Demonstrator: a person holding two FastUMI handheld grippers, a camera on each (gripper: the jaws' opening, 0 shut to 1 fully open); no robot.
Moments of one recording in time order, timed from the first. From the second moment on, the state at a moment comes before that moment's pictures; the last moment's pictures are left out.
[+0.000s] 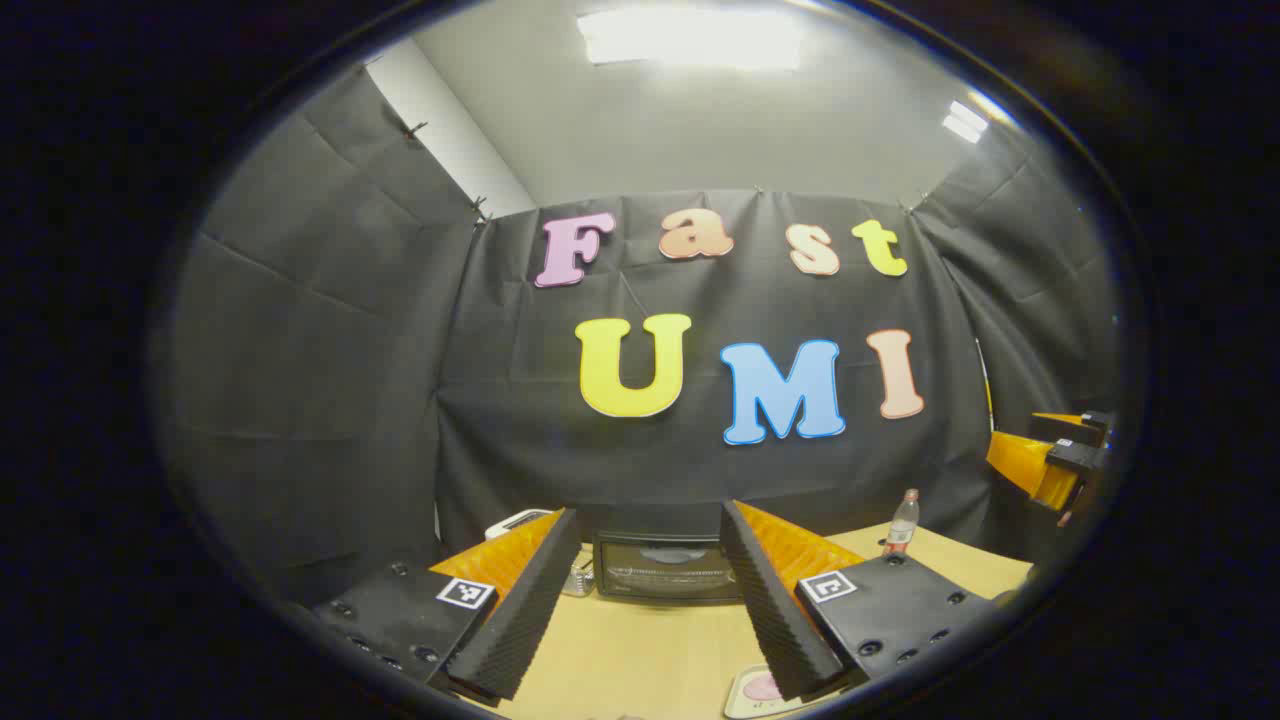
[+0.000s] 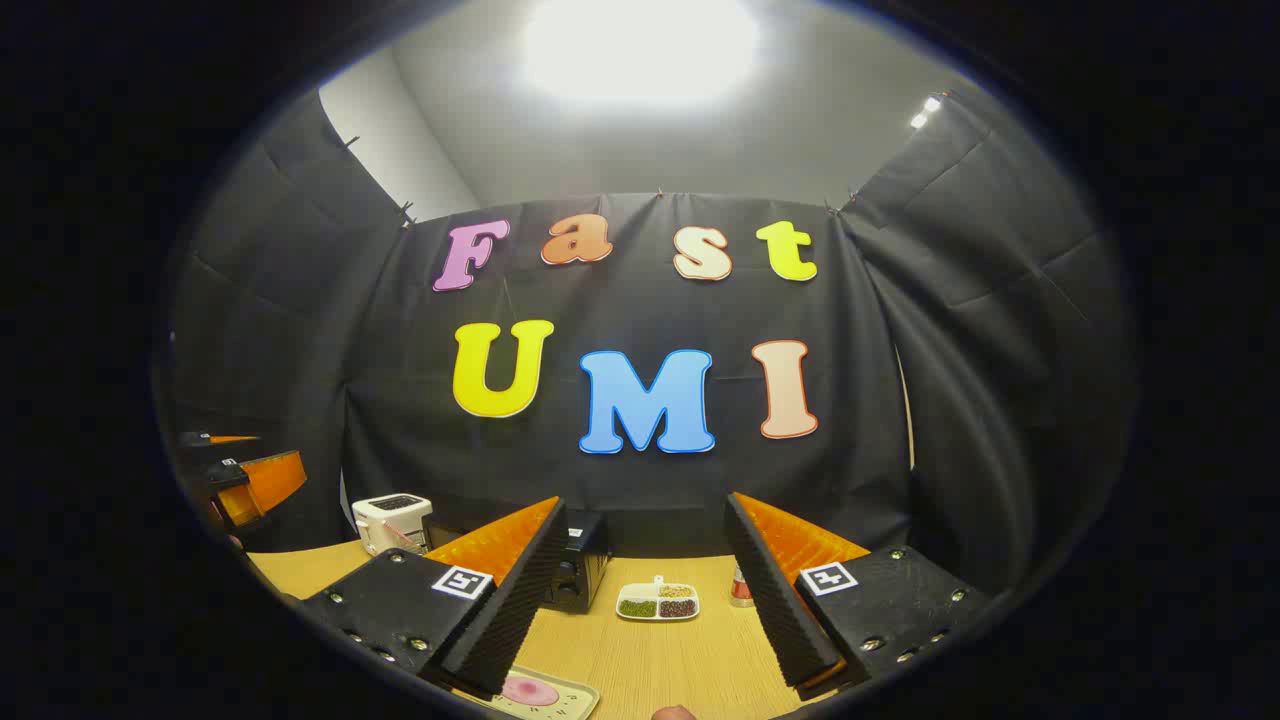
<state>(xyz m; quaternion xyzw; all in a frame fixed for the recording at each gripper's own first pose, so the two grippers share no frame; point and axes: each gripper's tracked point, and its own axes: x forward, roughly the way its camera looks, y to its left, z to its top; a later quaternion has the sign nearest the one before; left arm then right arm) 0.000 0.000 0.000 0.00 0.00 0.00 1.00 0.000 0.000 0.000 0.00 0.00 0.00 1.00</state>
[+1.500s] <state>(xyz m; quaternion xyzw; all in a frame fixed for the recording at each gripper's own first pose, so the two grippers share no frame) 0.092 -0.036 -0.020 0.02 0.00 0.01 1.00 0.016 -0.039 -0.038 0.02 0.01 0.01 1.00</state>
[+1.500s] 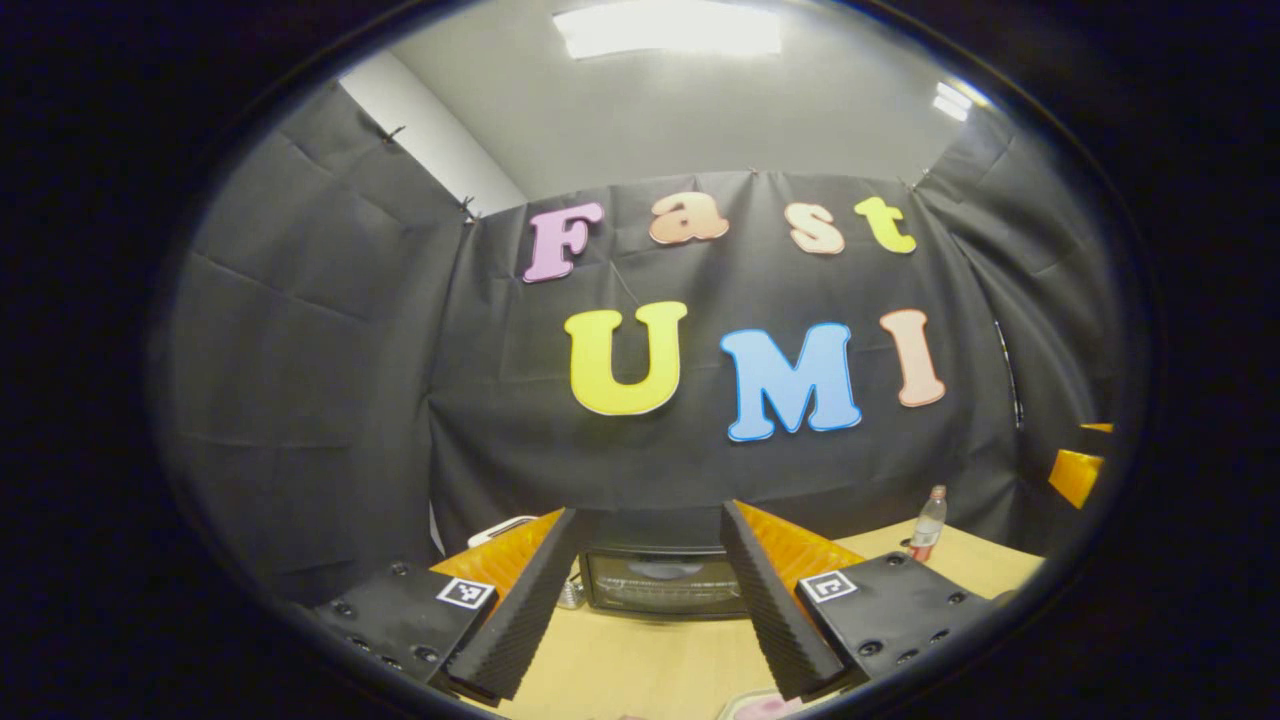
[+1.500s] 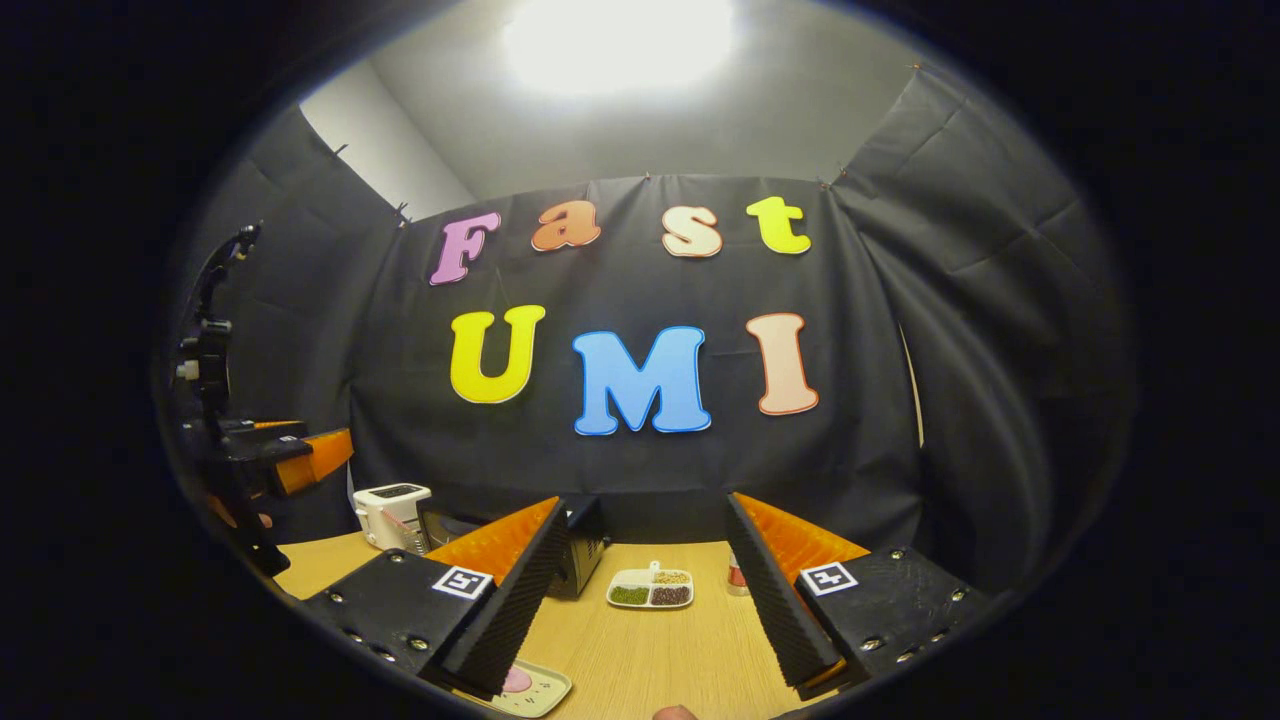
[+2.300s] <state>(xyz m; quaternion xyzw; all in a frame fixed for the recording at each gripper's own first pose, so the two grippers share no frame) 0.273 -0.024 -0.127 0.01 0.06 -0.08 1.00 0.067 -0.008 -0.058 -0.03 0.04 -0.09 1.00</state>
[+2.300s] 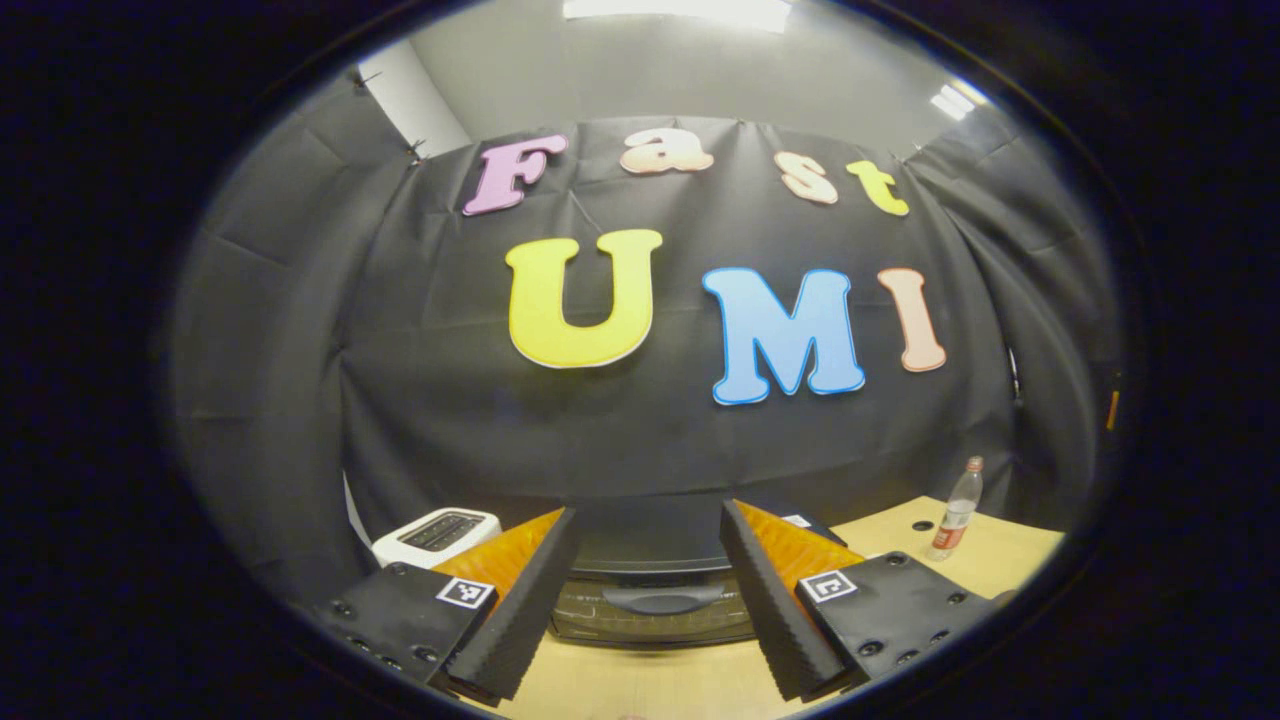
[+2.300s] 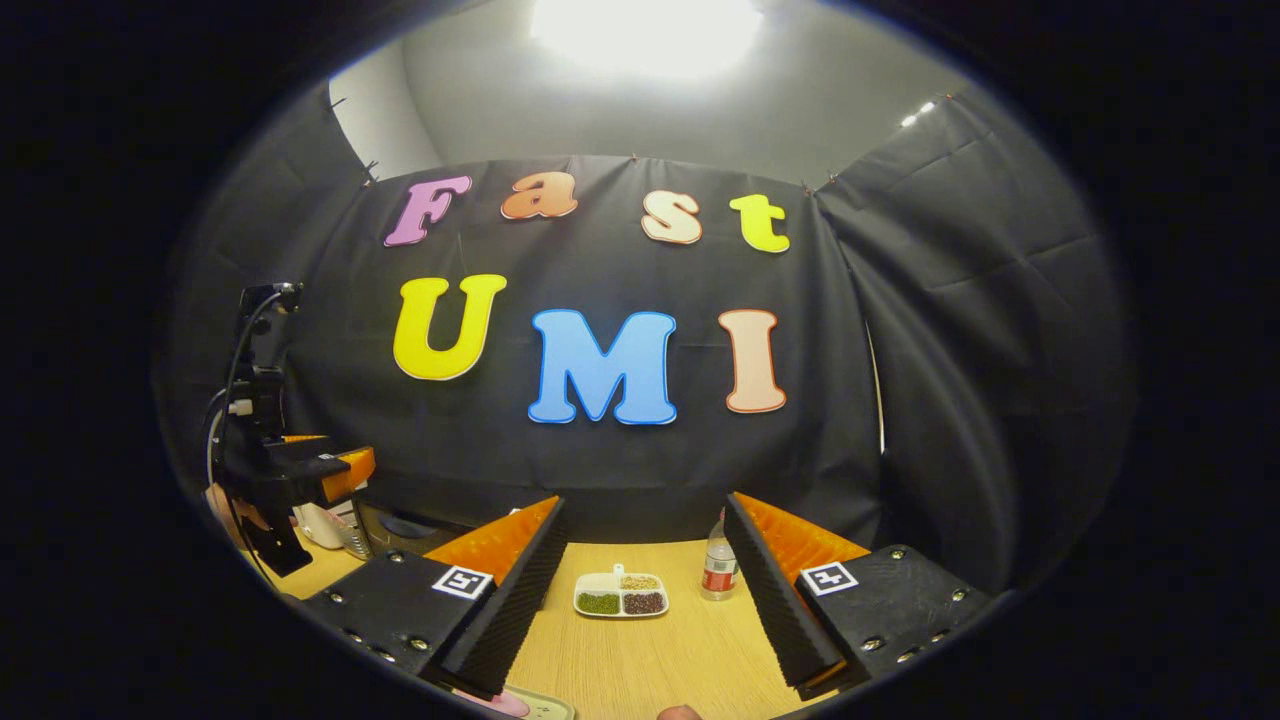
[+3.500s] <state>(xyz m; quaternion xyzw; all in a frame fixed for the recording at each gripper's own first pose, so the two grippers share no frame) 0.329 -0.043 -0.261 0.01 0.15 -0.11 0.98 0.051 -0.009 -0.070 -0.07 0.08 -0.15 0.98</state>
